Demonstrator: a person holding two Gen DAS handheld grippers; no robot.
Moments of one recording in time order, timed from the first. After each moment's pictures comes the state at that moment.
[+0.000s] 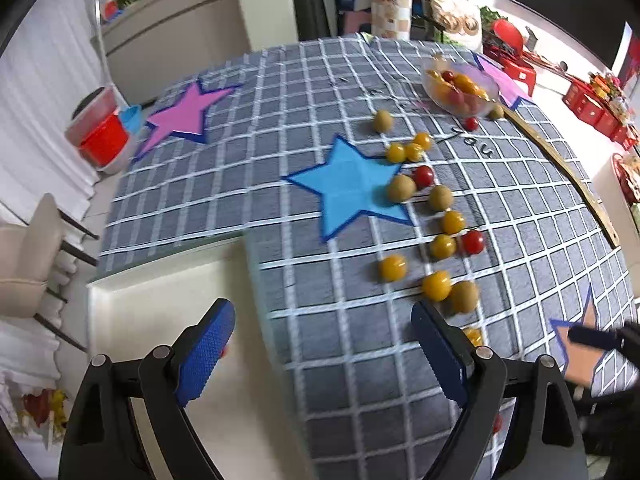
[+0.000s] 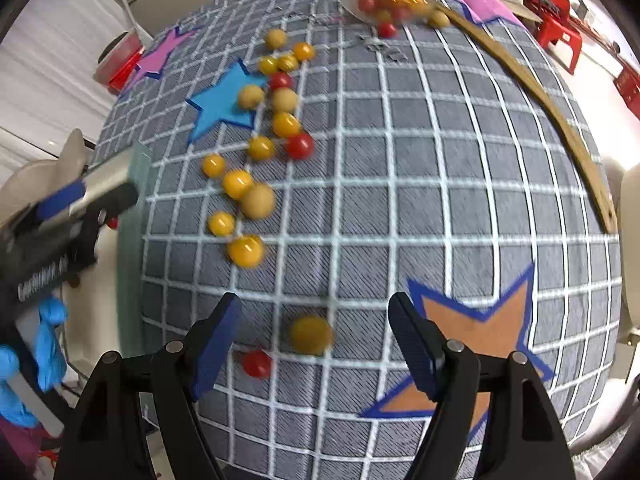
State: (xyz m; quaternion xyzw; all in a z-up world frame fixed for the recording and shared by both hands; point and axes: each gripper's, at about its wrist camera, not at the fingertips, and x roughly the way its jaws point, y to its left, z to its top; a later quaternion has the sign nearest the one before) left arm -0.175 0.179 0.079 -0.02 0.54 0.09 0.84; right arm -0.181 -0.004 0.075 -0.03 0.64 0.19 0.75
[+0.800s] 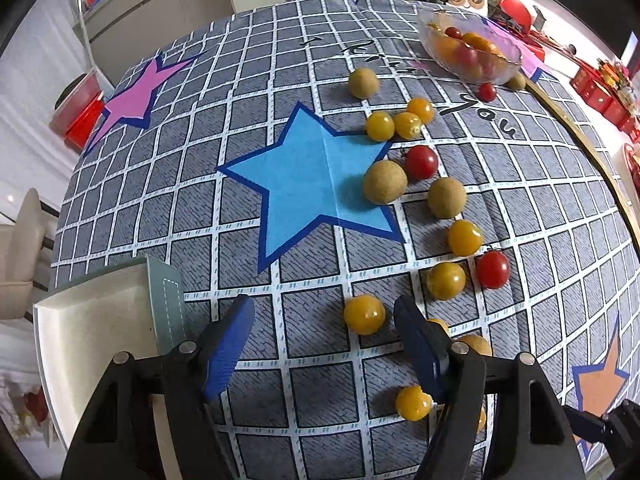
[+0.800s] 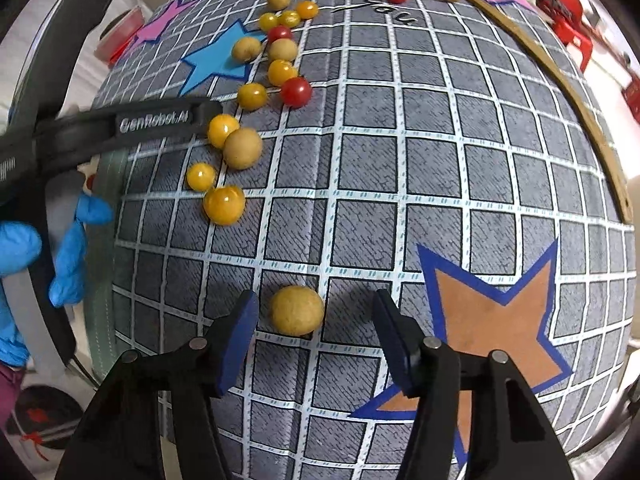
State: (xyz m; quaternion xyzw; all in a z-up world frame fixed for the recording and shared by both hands) left arm -0.122 0.164 0.022 -0.03 0.58 0.10 0.81; right arm -0.194 0.006 0.048 -0.07 0.65 0.20 0.73
